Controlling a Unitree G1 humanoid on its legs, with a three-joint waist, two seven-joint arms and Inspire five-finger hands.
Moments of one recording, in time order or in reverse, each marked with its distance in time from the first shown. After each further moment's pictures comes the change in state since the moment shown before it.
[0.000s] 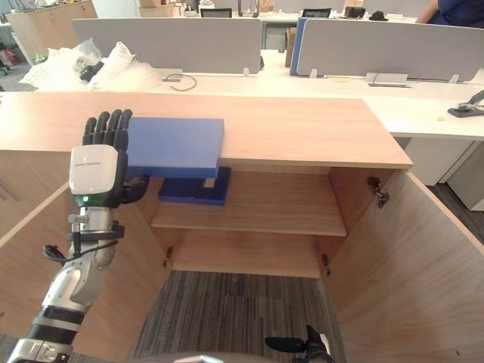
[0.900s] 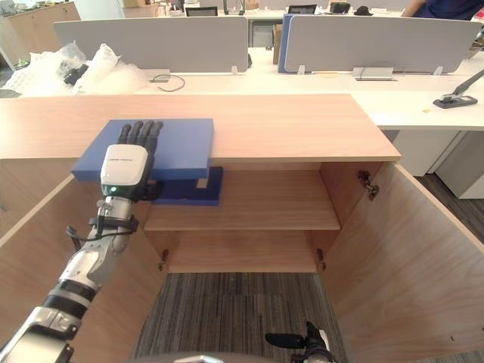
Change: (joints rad) left arm -0.203 0.042 -0.178 0.257 -0.002 0.000 -0.038; right arm -0.016 -0.002 -0.002 -0.002 -0.002 0.001 0.000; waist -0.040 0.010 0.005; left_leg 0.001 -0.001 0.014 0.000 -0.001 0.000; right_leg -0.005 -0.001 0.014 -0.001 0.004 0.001
